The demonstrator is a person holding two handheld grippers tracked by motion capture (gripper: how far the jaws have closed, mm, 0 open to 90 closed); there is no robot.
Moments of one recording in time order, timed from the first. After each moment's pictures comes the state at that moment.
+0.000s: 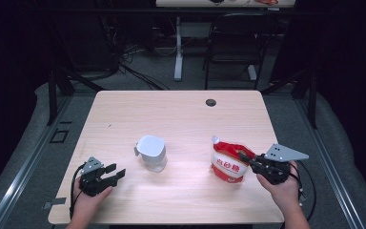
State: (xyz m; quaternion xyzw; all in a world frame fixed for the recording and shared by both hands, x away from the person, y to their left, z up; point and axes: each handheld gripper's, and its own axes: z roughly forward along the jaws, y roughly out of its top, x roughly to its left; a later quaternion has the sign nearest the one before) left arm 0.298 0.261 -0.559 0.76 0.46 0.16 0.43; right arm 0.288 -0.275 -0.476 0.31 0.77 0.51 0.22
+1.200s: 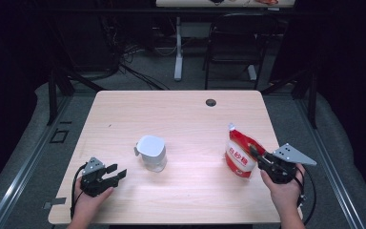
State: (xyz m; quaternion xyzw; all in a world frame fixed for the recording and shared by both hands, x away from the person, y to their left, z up) left arm 0.297 0.258 -0.558 0.77 0.45 0.16 0.43; right arm 0.282 -0.287 -0.481 0.42 0.70 0.50 0.30
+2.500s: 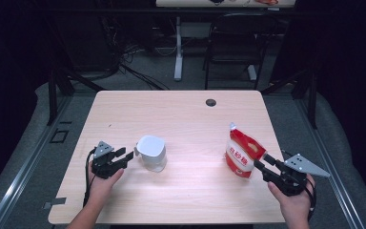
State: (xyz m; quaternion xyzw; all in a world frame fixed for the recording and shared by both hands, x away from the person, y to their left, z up) left arm 0.343 0.227 -0.545 0.75 0.46 0.19 0.45; right arm 0.254 -0.305 -0.487 0.45 0.69 0.50 0.27
